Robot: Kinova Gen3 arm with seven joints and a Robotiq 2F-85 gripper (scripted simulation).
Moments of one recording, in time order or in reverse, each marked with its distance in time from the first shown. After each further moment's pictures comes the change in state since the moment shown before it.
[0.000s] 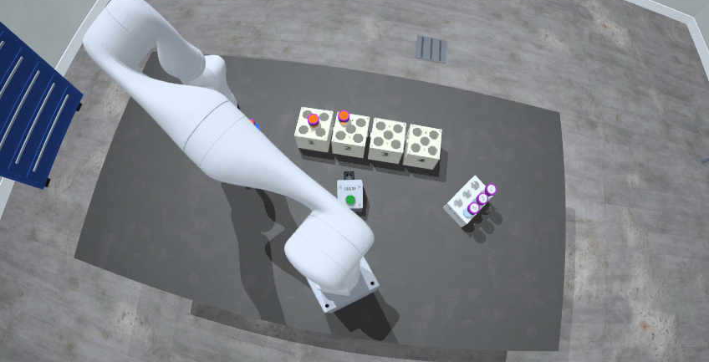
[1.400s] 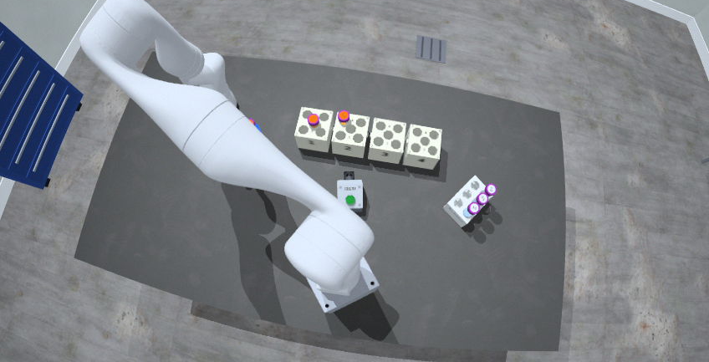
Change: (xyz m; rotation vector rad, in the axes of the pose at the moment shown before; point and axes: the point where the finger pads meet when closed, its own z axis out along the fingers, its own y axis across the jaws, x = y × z) arm 0.000 0.000 -0.008 0.000 0.000 0.000
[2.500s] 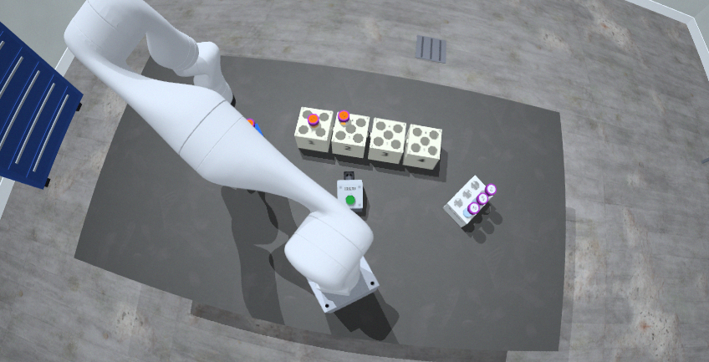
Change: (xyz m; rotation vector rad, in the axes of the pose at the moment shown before) arm 0.000 0.000 -0.039 0.000 0.000 0.000
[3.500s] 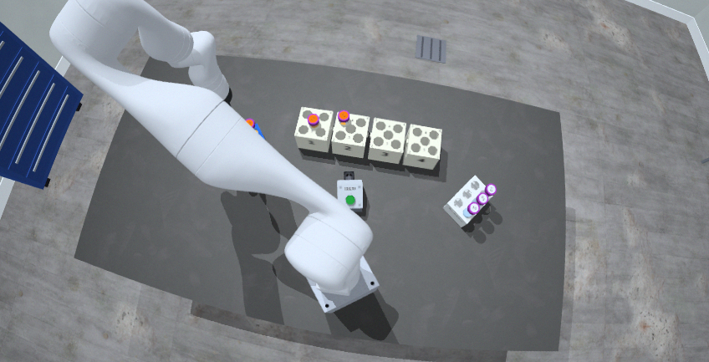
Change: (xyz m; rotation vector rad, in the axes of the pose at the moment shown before) arm 0.000 0.000 -0.035 0.000 0.000 0.000
